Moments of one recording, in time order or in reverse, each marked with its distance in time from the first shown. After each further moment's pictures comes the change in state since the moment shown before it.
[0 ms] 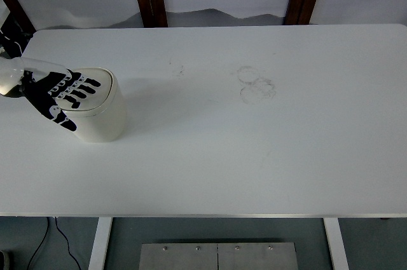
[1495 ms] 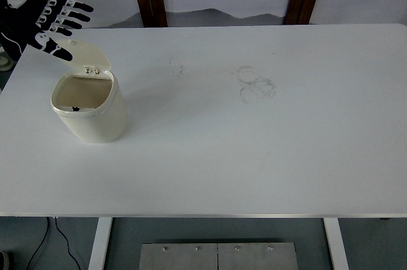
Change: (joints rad) left arm -0.238 -0.010 -0.011 0.118 -0.175 0.000 0.000; right arm 0.000 0.000 0.001 0.001 0.000 0.000 0.000
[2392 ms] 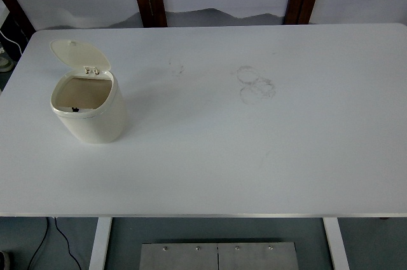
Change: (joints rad) left arm 0.125 -0.145 -0.183 0.404 -0.497 0.010 -0.334; right arm -0.003 0.000 0.001 0.001 0.000 0.000 0.000
